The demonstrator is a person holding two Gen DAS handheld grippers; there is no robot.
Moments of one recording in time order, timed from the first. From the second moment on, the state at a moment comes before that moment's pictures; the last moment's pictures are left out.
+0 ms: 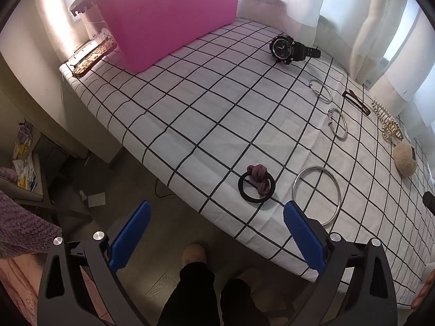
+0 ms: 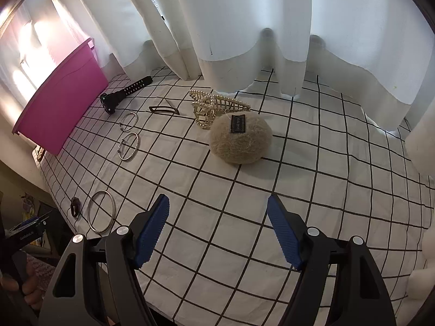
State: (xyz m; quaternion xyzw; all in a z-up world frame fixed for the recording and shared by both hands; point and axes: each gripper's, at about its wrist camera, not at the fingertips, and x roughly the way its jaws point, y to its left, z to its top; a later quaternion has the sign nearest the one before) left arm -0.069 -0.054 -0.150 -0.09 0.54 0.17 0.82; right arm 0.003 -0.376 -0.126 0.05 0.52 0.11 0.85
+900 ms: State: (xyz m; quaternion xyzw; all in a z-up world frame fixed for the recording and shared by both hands) left arm -0.038 -0.050 -0.199 -0.14 0.49 0.21 0.84; right arm 0.070 -0.377 -0.169 0.04 0.49 0.12 0.86
